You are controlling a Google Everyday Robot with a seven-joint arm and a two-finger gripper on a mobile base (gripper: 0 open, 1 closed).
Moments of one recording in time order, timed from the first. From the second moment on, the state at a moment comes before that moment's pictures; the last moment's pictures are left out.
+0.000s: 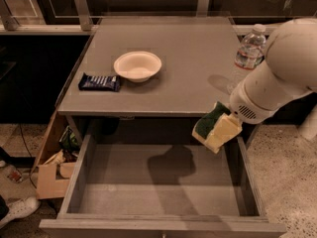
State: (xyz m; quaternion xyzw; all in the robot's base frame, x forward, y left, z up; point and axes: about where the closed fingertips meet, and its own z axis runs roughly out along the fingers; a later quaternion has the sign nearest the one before) arm 0.491 -0.170 0.829 -0.46 0.87 0.01 0.20
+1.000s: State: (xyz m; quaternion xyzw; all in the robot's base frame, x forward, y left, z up) arm 0.518 -0.149 0.863 -0.47 0.85 0.02 0.24
